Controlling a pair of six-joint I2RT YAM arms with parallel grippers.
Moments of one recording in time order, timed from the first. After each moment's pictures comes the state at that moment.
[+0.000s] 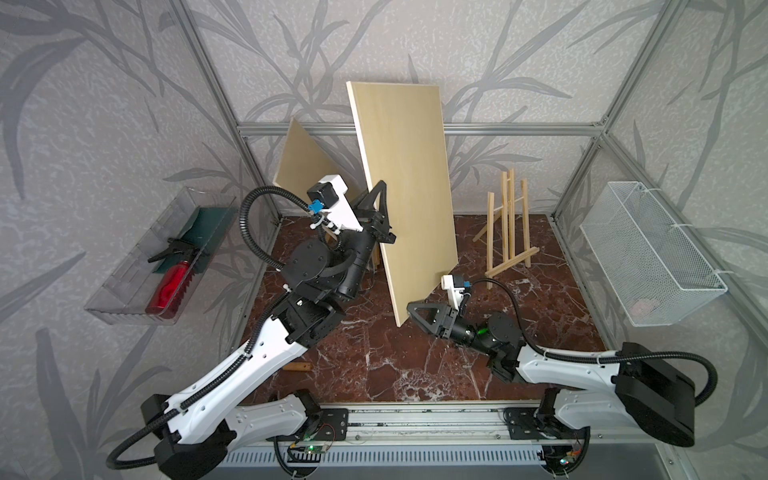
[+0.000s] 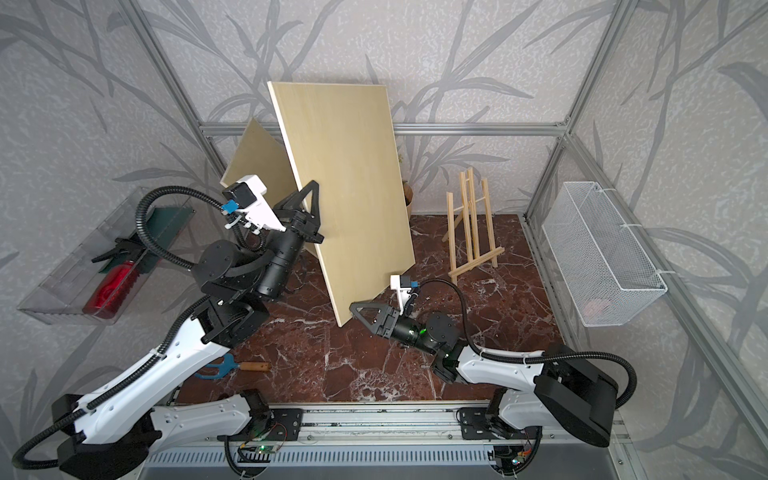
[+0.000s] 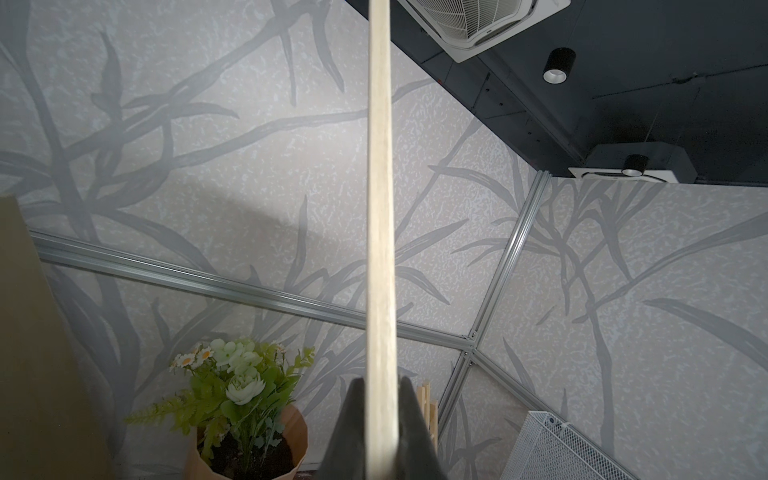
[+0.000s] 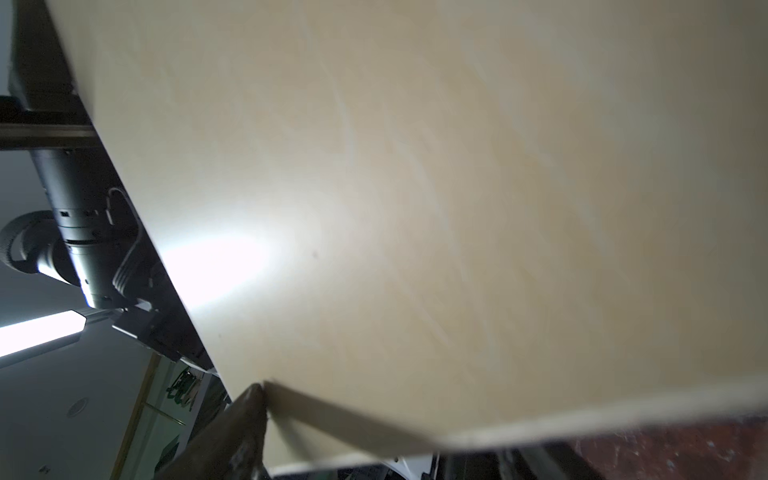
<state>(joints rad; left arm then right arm) -0.84 1.09 1.29 0.25 -0.47 -0.26 1.00 1.31 0.49 1.12 -0.22 1.29</state>
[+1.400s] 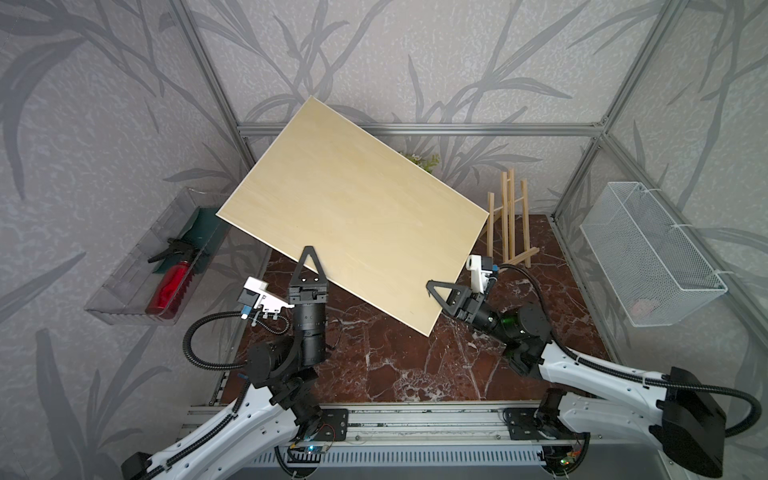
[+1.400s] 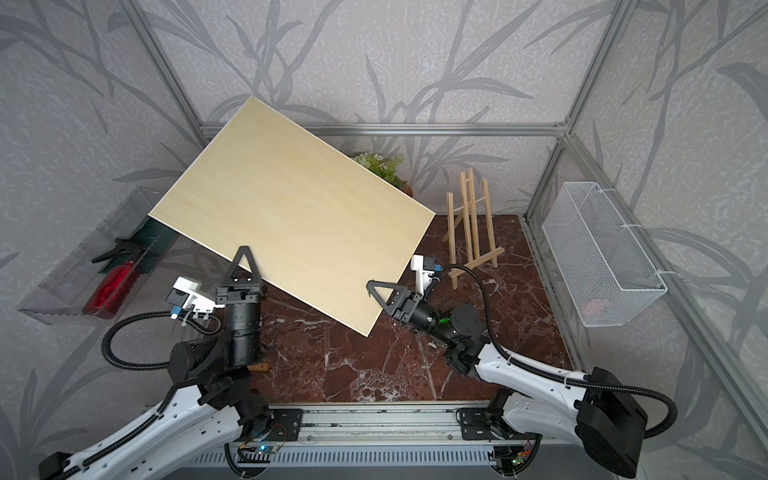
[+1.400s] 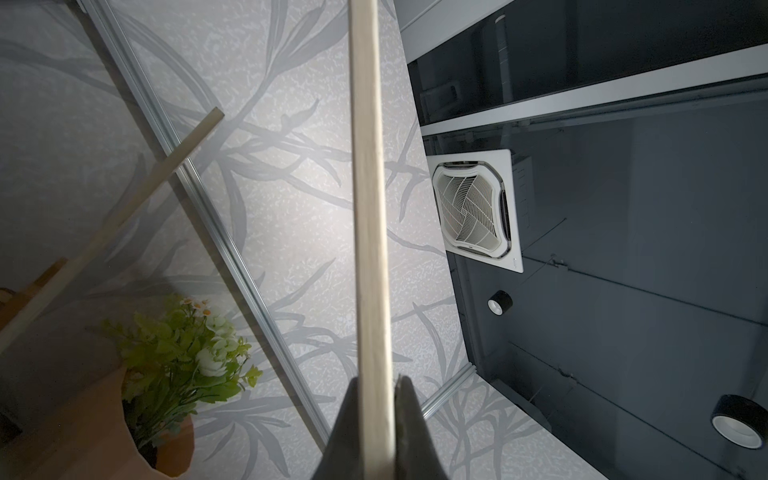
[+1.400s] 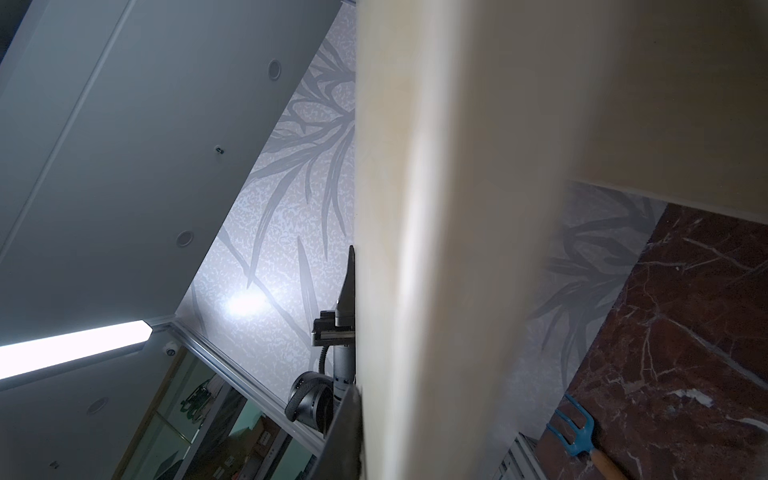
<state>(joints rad) -0.81 0.59 0.51 0.84 -0.67 -0.76 0.88 1.07 0.55 0.96 -0.25 1.27</state>
